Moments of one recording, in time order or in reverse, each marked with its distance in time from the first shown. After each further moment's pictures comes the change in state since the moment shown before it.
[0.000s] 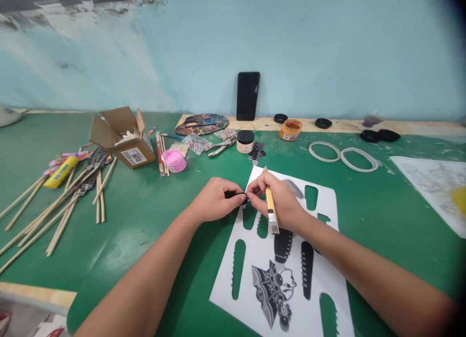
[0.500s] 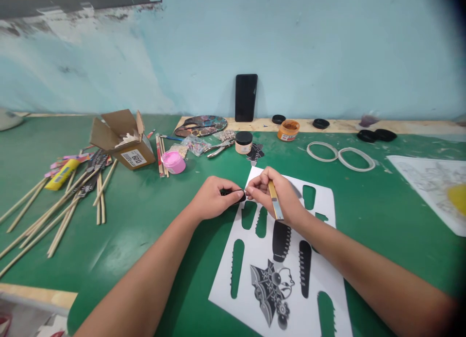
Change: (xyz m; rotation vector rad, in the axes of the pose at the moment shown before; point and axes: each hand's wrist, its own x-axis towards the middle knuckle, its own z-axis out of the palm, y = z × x) left_hand 0.000 0.001 -0.002 -0.121 0.069 -0.042; right_hand 0.001 0.003 0.000 0.441 0.009 0.144
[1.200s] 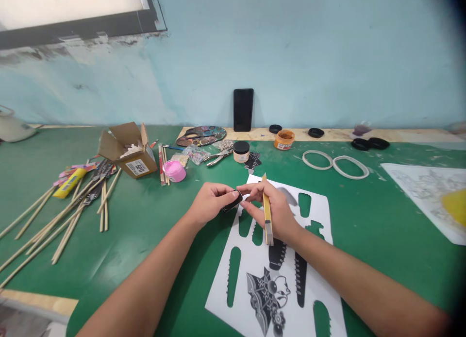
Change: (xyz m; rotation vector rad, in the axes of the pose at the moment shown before) left_hand 0.001 0.001 0.007 -0.432 0.124 -0.166; right_hand -0.010 0.002 0.004 -0.240 0.062 -0.293
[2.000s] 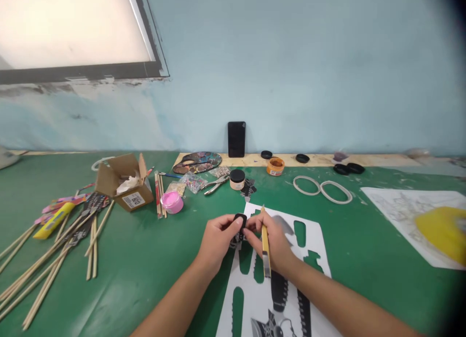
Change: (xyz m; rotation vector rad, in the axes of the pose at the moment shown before) left_hand 0.001 -0.005 0.031 -0.305 0.207 -0.046; right_hand 0.003 0.005 0.005 -0.142 0.131 0.064
